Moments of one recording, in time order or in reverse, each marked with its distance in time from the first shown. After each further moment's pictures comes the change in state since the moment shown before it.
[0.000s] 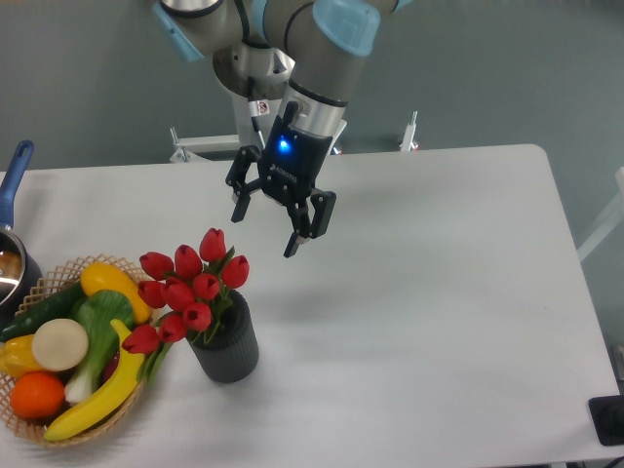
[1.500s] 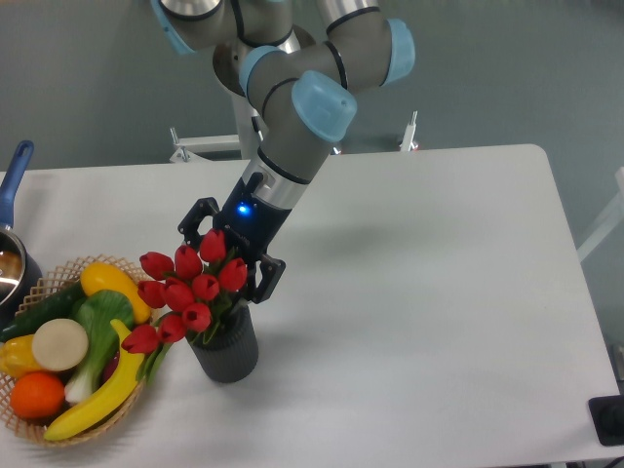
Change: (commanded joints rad) arm -0.100 -0.198 0.104 0.078 -0.181 -0.049
